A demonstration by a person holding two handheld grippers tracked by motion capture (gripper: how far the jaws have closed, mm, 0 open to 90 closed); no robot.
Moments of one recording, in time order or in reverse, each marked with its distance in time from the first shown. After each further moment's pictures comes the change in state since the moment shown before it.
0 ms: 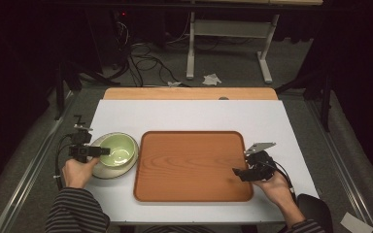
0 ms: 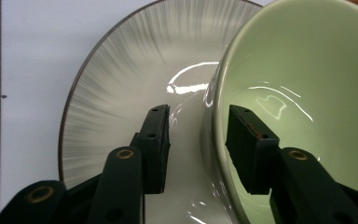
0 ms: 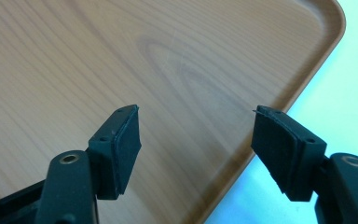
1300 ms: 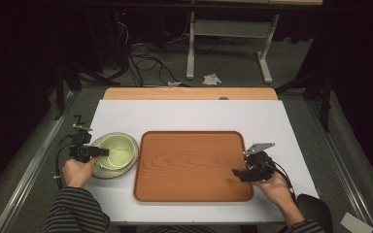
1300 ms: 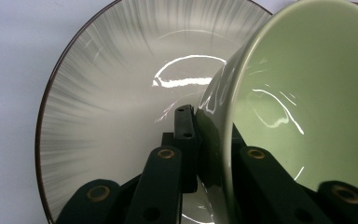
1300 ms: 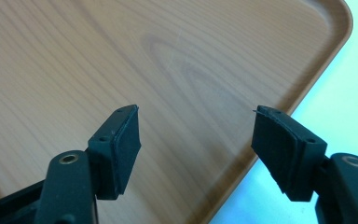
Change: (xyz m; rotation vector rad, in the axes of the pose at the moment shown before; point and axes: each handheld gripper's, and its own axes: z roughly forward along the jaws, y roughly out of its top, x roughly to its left) left arm 0.004 0.001 0.000 0.020 -0.071 -0.045; right arm 0.002 0.000 0.001 0.002 0.003 -0.011
